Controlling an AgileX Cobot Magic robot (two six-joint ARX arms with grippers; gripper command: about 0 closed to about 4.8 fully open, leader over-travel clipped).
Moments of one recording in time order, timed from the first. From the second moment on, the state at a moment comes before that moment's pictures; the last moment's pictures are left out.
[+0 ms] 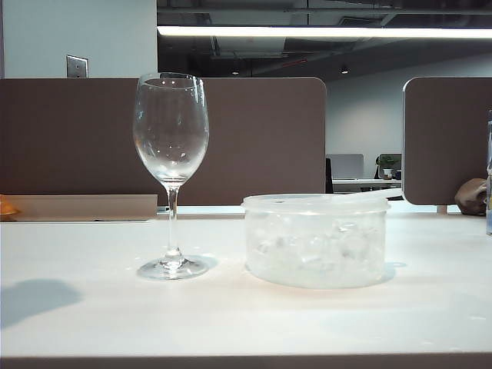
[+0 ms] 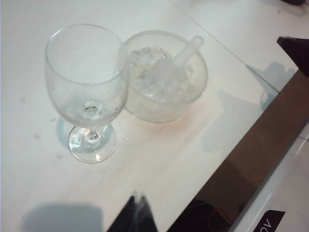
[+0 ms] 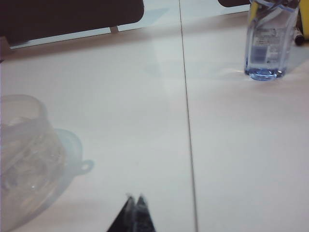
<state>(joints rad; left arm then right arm) -0.39 0.81 0.98 -0.83 0.45 0.12 0.10 0.00 0.03 -0.21 -0.01 0.18</state>
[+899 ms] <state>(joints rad) -0.39 0.81 0.98 -0.83 0.45 0.12 0.10 0.18 0.63 -0.81 -0.10 0.20</state>
